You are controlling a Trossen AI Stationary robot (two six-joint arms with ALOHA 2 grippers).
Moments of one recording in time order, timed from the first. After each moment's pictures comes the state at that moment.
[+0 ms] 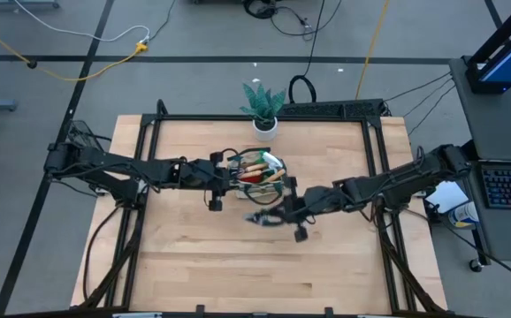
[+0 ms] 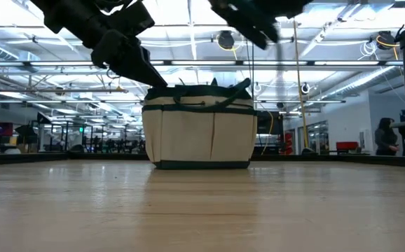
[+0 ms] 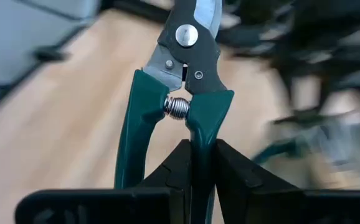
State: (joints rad) left arm 0.01 1.29 0.73 -0.03 -0.16 0.26; right arm 0.26 1.40 0.96 -0.04 0.15 -0.16
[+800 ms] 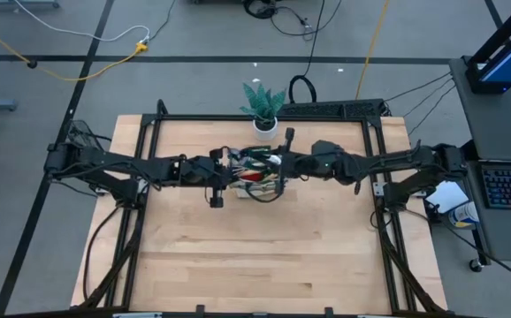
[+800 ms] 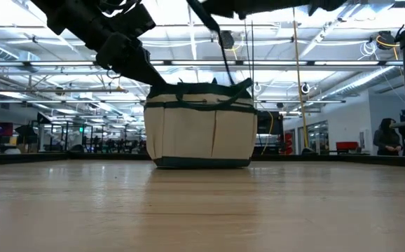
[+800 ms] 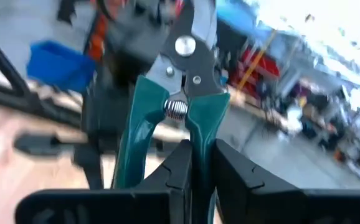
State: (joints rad) left arm 0.04 1.29 0.73 -0.02 -0.16 0.26; right arm -0.05 1.42 0.96 0.50 0.15 -0.47
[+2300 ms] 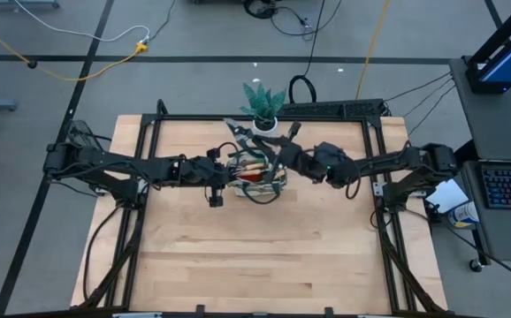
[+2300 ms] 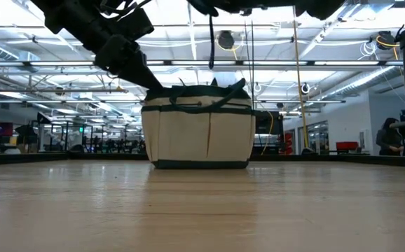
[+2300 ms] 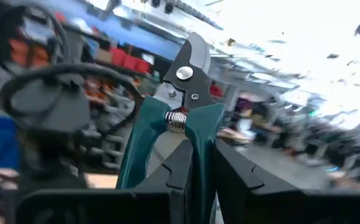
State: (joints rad) left arm 0.04 1.28 0.73 -0.06 -0.19 0.20; right arm -0.03 1.52 0.96 0.86 0.36 -0.38
